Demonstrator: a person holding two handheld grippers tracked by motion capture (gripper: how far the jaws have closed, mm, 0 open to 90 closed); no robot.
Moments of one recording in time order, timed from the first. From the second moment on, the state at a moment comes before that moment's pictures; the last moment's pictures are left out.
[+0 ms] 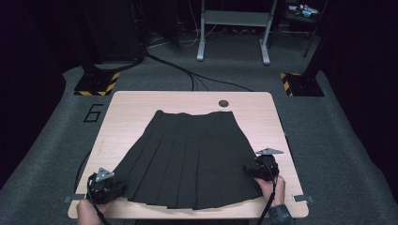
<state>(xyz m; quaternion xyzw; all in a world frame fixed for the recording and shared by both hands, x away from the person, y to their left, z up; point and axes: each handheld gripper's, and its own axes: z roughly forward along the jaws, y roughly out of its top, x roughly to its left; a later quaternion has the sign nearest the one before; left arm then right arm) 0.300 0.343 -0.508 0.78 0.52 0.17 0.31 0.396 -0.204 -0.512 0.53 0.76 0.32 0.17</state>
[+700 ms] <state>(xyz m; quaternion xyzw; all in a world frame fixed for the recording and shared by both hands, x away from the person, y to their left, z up) 0.366 0.329 -0.479 0.80 0.49 0.16 0.30 0.380 -0.193 -0.496 0.53 0.77 0.31 0.17</state>
